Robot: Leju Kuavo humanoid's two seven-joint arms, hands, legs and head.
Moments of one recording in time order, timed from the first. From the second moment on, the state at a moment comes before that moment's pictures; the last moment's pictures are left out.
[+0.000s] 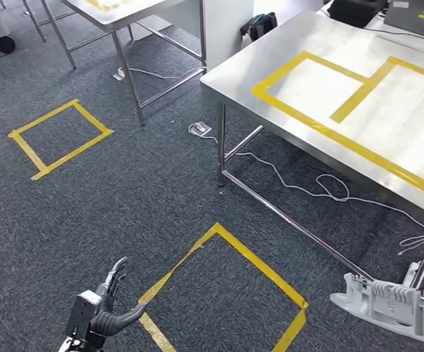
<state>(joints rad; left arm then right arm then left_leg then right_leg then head) 0.11 -0.15 0.07 -1.07 -0.29 -0.14 -0.56 0.23 0.32 -0.65 -2.50 0.69 -0.68 -0.68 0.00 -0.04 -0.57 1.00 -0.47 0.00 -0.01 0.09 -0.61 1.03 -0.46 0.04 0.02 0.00</state>
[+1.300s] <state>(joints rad) 0.13 -0.12 0.03 -1.07 -0.24 -0.11 -0.57 0.25 0.33 -0.64 -2.47 0.71 -0.68 -0.68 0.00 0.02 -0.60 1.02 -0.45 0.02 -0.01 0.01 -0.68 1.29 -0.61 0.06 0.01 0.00</state>
